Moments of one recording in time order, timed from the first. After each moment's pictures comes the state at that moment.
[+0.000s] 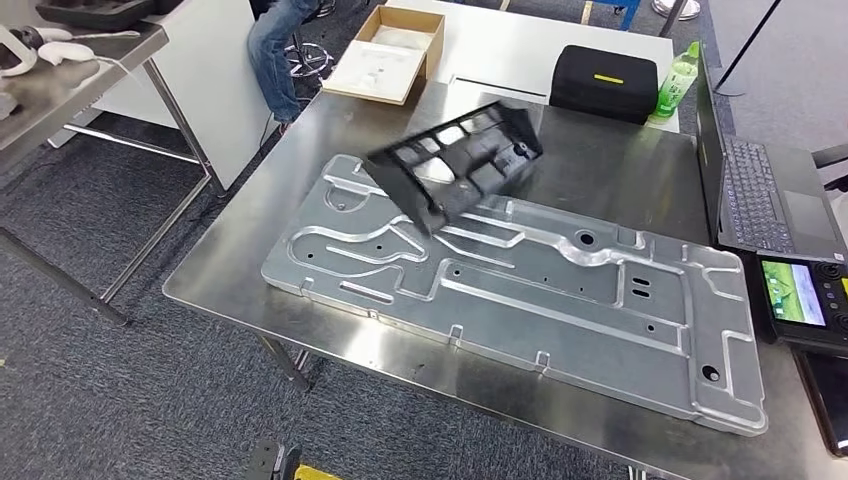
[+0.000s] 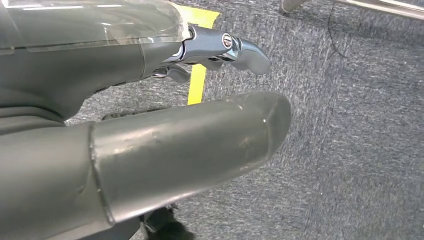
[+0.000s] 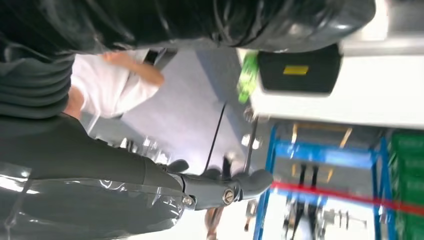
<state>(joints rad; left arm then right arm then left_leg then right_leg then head) -0.15 -0.23 0.76 -0.20 -0.77 -0.02 -0.65 -2.03 -0.48 1.46 -0.63 -0.13 0.54 0.12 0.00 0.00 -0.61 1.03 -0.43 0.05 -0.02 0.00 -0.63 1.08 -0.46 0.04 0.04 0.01</state>
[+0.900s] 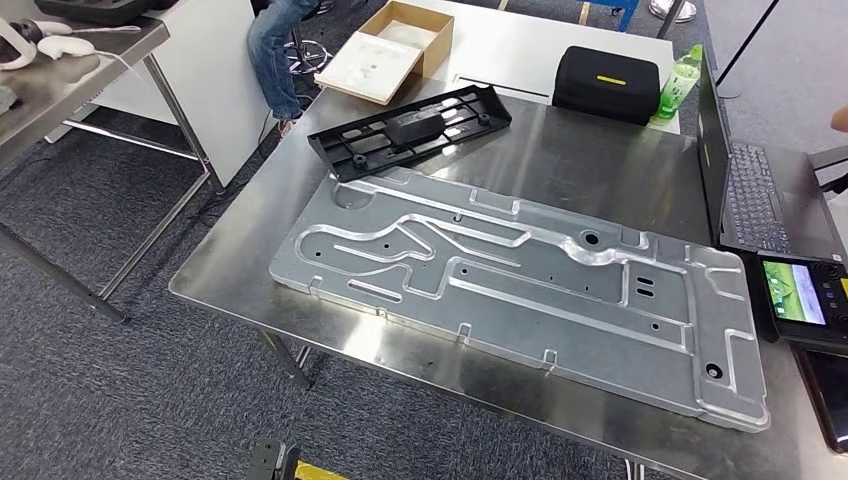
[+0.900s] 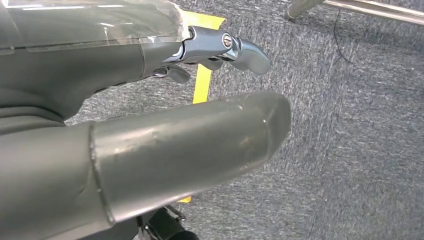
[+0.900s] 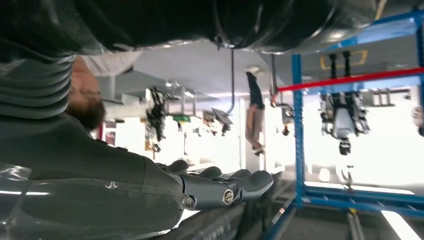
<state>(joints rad) -0.16 -0.23 0.77 -0.20 -0.77 0.01 -0.64 -1.82 -0.50 1.31 -0.54 0.07 -0.03 0.01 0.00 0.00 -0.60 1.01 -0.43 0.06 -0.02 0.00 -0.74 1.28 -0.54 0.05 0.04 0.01</state>
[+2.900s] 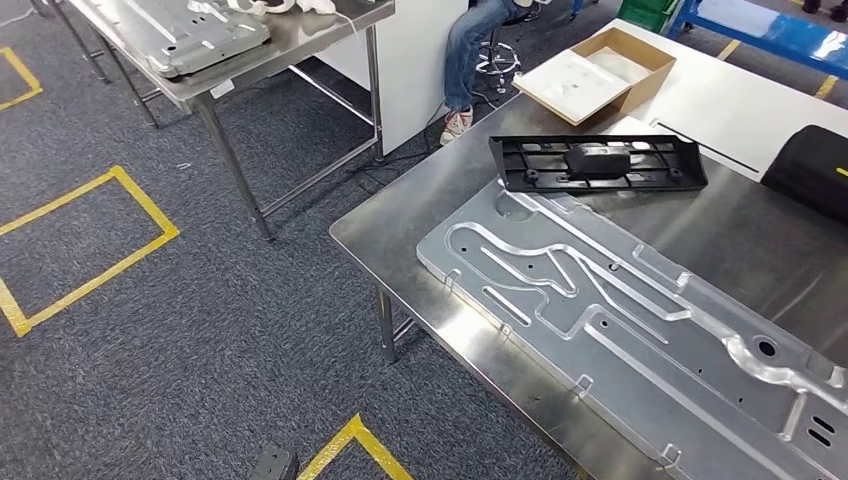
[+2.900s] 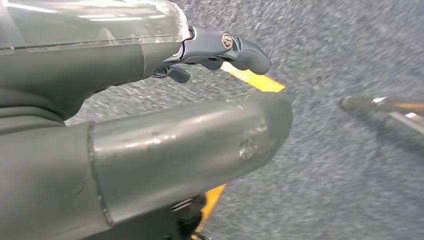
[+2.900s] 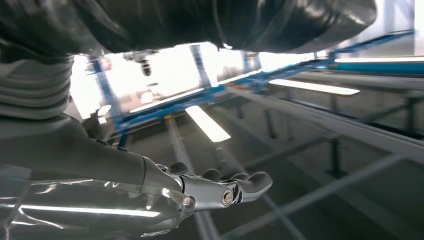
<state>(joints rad) -0.14 -0.21 0.71 -0.20 -0.86 0.08 -0.61 -1.35 -0.71 0.46 -1.36 0.51 -0.04 -0.04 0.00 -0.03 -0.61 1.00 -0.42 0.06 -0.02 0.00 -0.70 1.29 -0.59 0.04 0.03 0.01</state>
